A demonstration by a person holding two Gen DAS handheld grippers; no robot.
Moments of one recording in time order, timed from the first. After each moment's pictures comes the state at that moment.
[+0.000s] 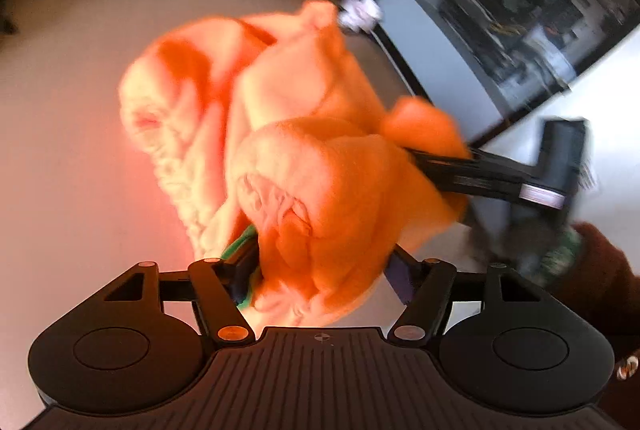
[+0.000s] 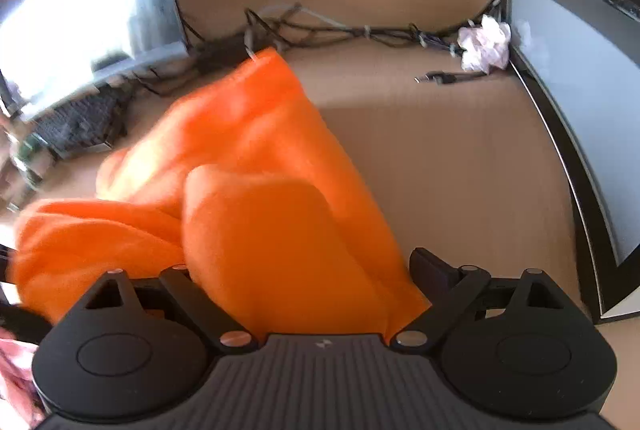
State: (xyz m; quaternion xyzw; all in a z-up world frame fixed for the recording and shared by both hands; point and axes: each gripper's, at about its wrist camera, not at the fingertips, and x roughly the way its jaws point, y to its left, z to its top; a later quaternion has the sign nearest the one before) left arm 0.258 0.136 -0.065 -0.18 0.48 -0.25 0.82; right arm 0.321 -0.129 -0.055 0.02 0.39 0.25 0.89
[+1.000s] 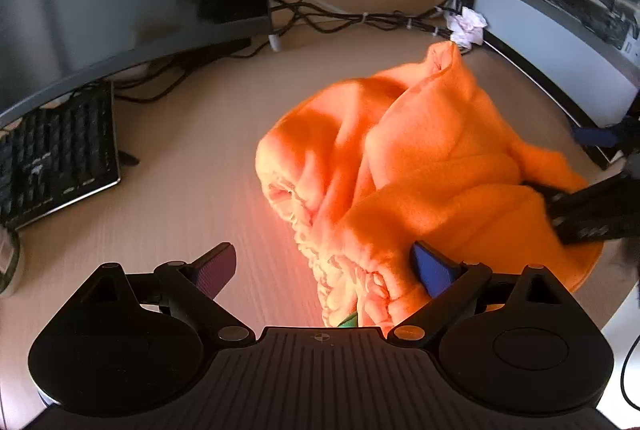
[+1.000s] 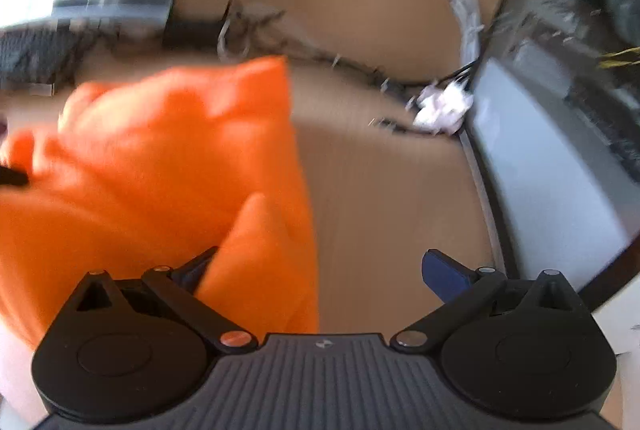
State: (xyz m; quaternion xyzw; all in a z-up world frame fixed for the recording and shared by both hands) left arm 0.294 0.125 -0.057 0.04 0.43 -0.09 0.90; right arm 0.302 -0.076 -0.073 -0.17 0.34 0.14 0.92
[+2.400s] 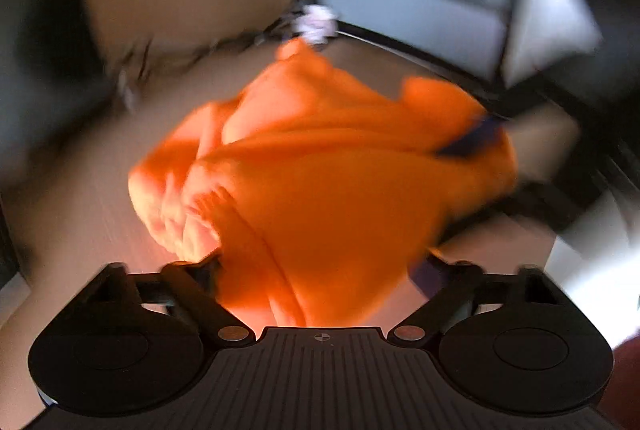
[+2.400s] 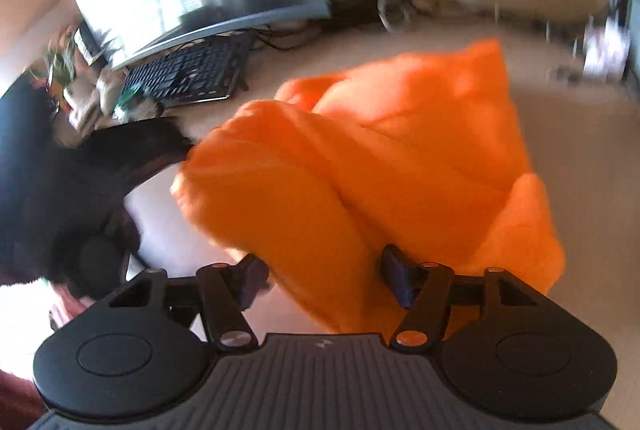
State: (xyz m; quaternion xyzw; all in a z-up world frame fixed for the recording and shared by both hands) left arm 0.290 0.099 -0.060 0.07 0.40 -0.27 0.87; right arm 0.270 -0.087 -0.034 -0.05 0.42 0.38 0.83
